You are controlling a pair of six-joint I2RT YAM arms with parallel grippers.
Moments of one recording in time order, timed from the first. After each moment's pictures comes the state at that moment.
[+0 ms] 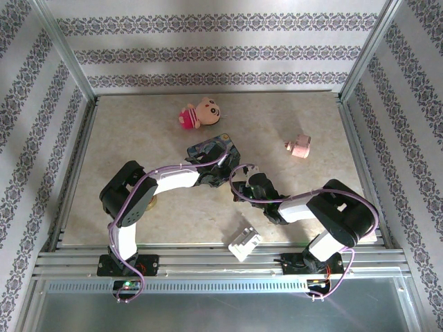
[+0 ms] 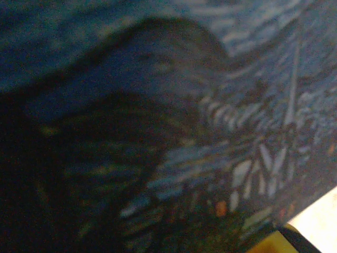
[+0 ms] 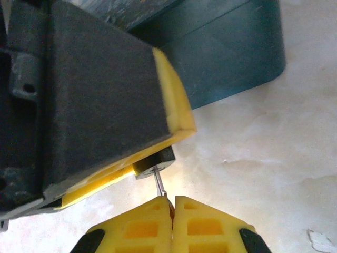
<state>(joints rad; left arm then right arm) -0.74 1.89 1.16 -0.23 0.05 -1.27 0.71 1.59 0.39 0.66 -0.02 0.64</state>
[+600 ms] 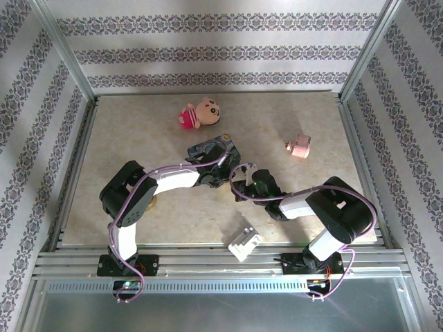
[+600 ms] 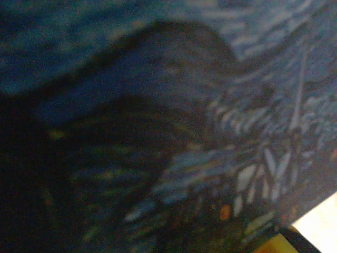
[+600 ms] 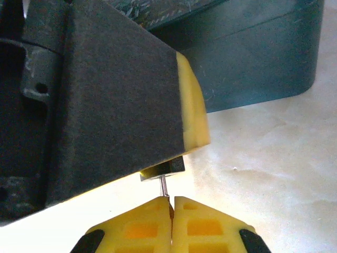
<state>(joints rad) -0.74 1.89 1.16 -0.23 0.05 -1.27 0.64 1.60 0.41 0.66 -0.18 0.52</state>
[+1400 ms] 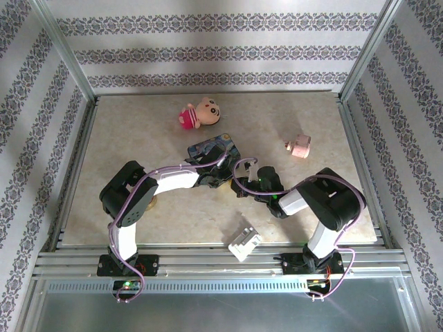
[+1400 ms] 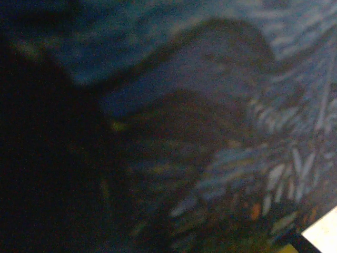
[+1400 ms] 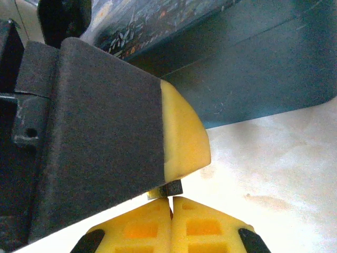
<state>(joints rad) -0.74 1.89 1.14 -0.20 0.04 -1.28 0.56 1.73 0.41 0.88 -0.36 0.62</state>
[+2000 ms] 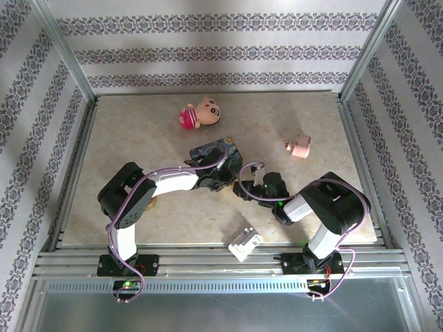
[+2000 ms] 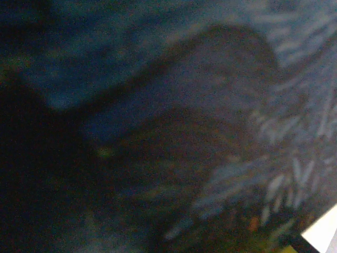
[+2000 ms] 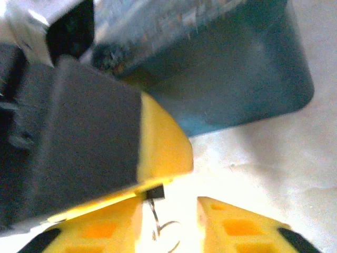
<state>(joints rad) -0.75 1.87 1.12 -0.20 0.10 -1.28 0.55 1.67 0.29 0.98 -0.32 0.67</state>
